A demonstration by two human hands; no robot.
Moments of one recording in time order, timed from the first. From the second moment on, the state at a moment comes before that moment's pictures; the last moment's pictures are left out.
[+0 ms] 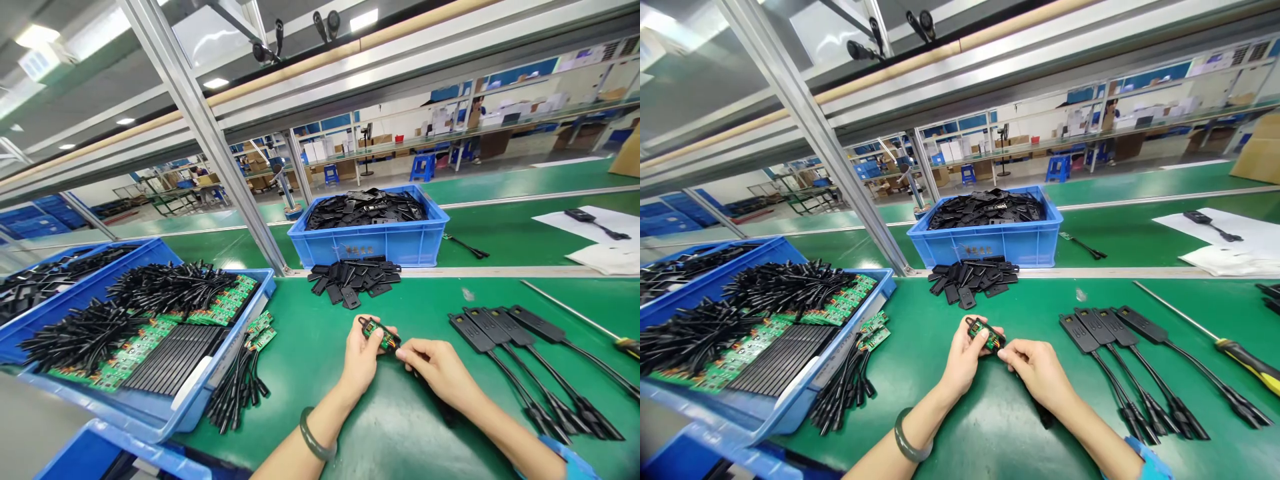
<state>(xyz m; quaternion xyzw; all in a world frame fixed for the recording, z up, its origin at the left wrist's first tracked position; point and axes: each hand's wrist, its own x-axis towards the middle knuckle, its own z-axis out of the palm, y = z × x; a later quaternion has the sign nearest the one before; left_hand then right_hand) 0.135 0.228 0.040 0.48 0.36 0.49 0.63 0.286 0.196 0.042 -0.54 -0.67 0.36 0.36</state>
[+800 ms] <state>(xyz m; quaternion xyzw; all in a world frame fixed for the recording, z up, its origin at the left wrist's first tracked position) 0.136 0.226 0.043 0.51 0.37 0.51 0.58 0.282 0.200 0.037 -0.58 -0.68 0.30 0.33</state>
